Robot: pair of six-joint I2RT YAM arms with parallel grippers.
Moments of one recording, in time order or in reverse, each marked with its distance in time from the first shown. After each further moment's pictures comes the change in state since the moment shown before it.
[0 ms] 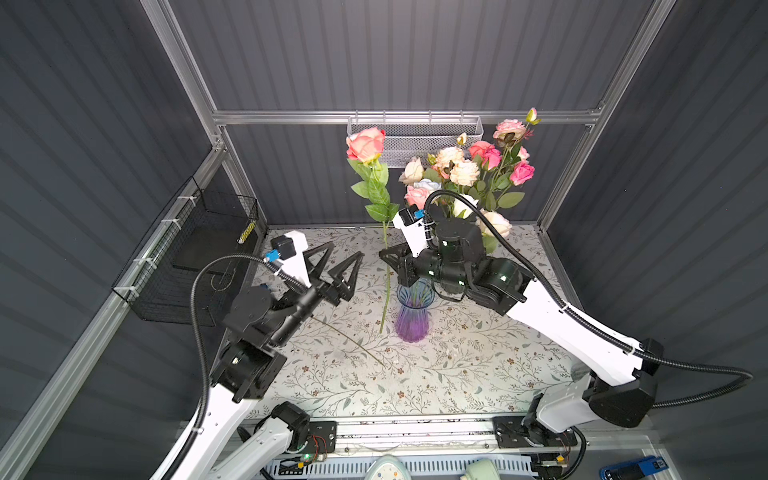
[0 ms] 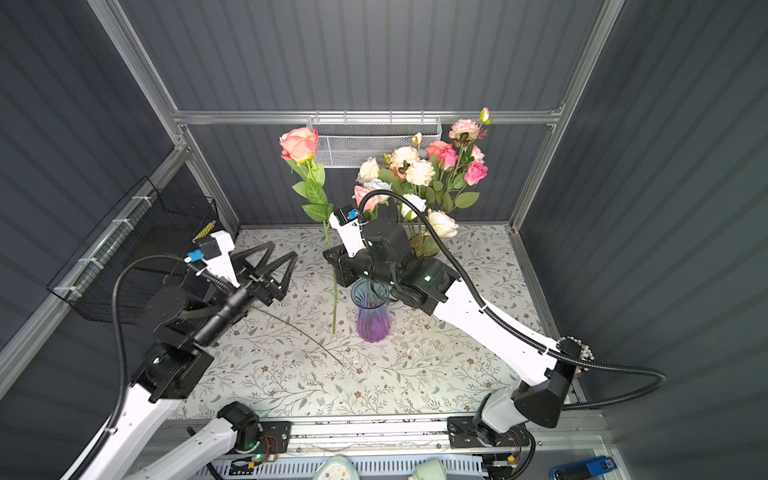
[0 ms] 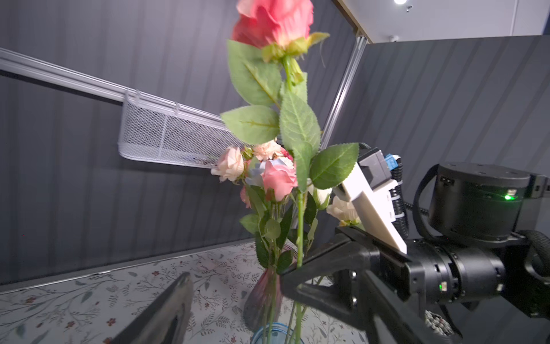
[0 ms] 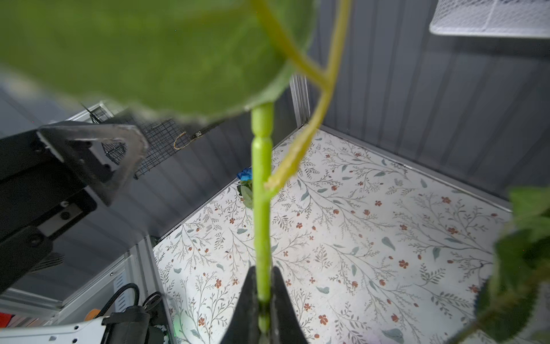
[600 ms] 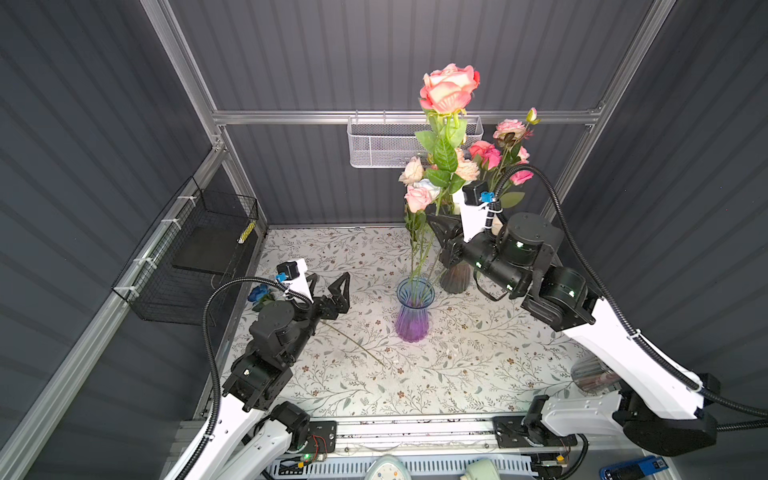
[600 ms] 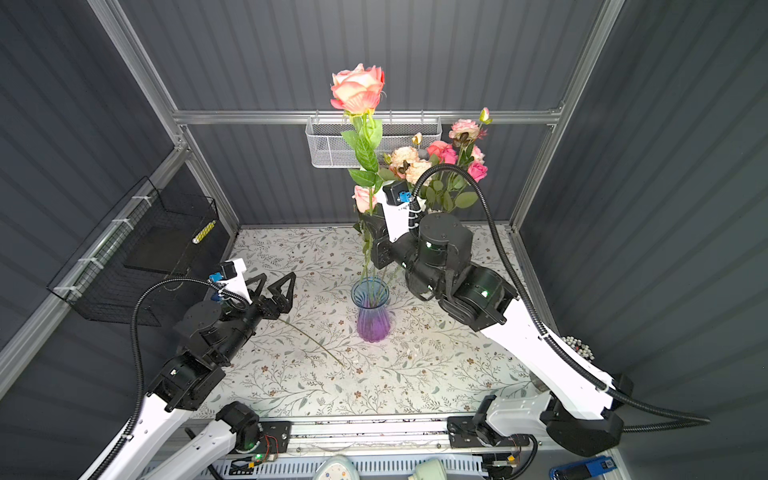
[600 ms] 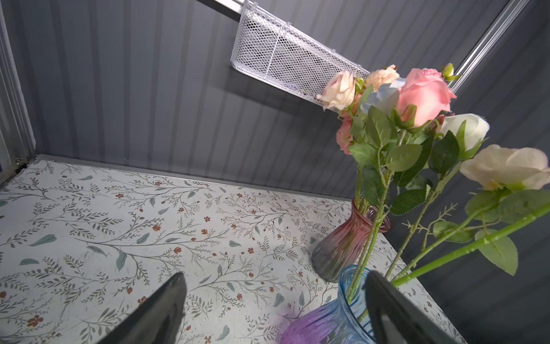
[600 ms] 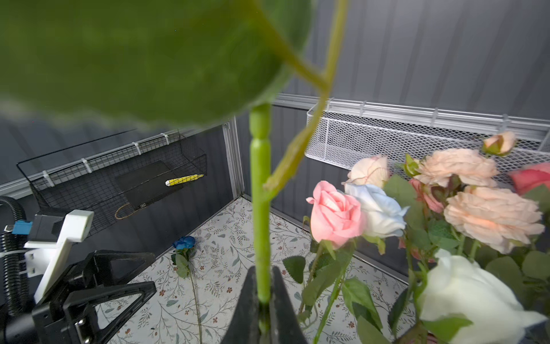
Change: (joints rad) left arm 0.000 -0.023 -0.185 -0.136 -0.238 -0.046; right arm -0.038 -0.188 -0.011 0.061 0.264 -0.167
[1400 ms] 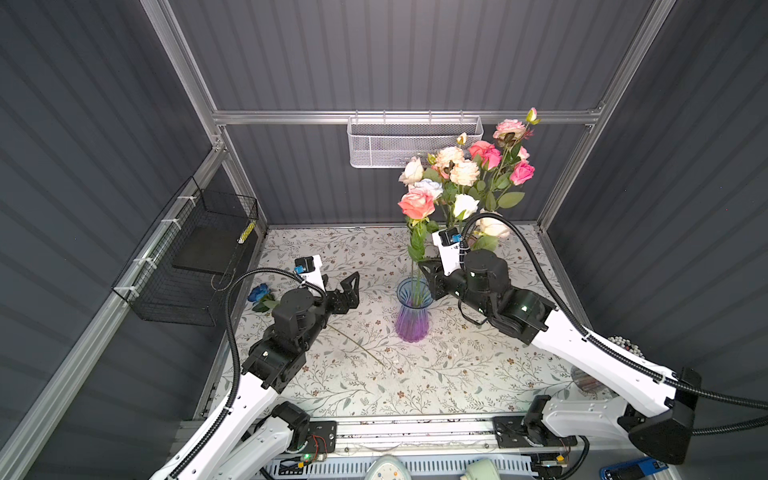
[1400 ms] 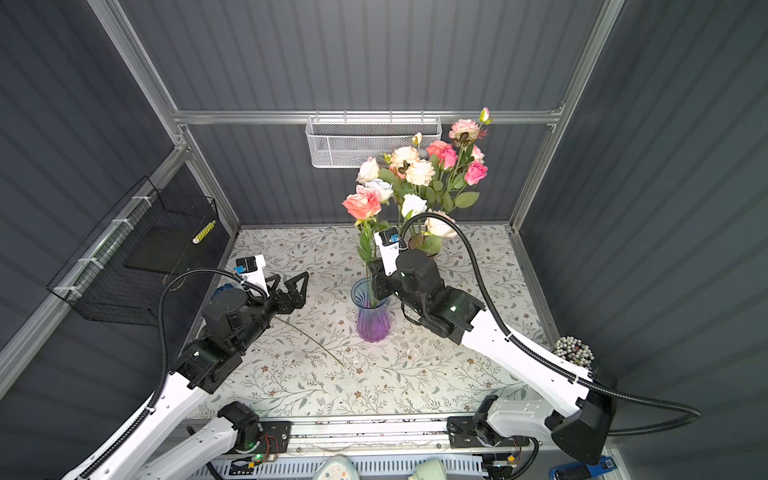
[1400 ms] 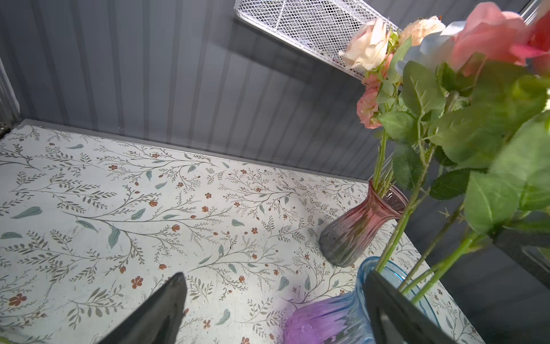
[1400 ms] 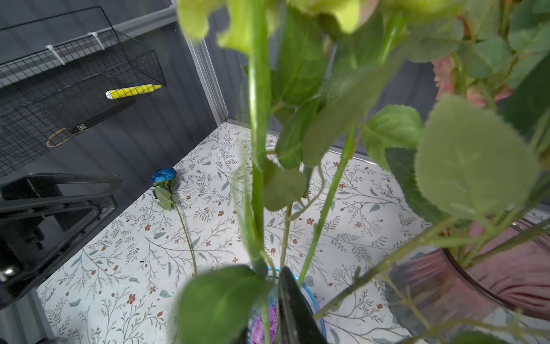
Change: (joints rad) left arm 0.000 0.124 -0.023 0.053 0.008 -0.041; right arm -0.030 -0.067 -0.440 0.119 -0.016 0.179
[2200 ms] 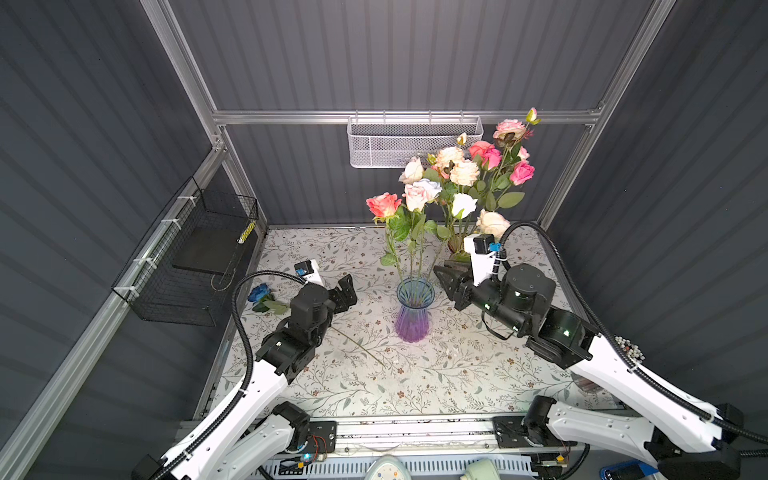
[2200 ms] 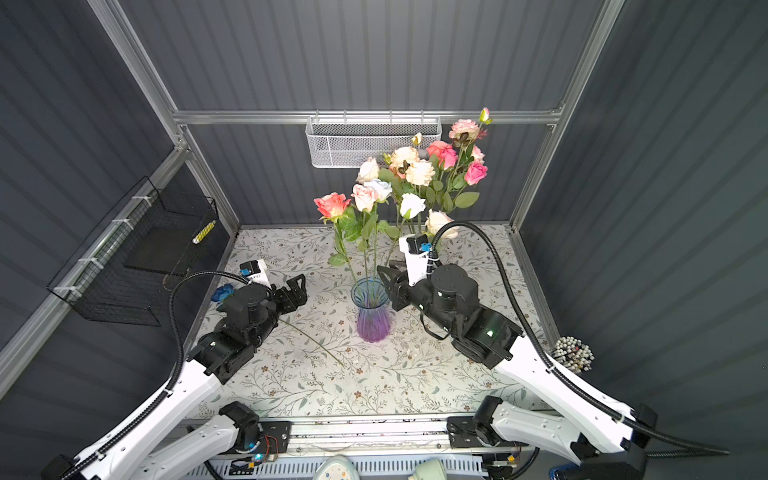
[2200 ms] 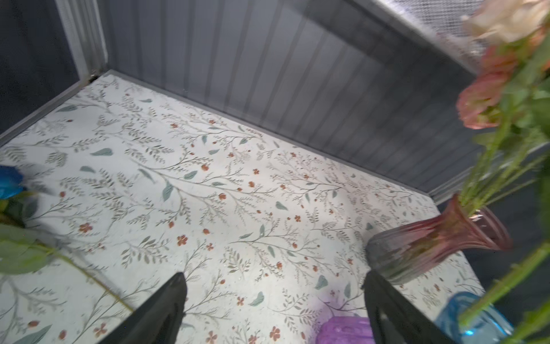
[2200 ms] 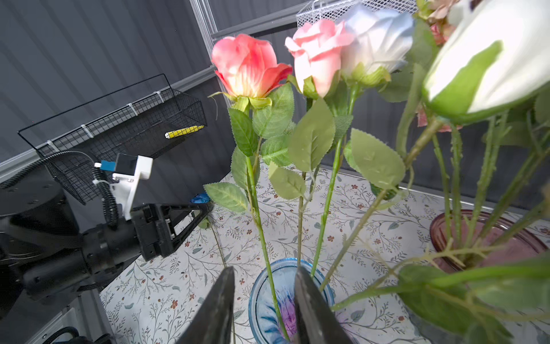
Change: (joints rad) left arm 0.000 0.113 -0.023 -0.088 -0.229 -0.148; right arm 0.014 -0.240 -0.112 0.032 -0.047 0.039
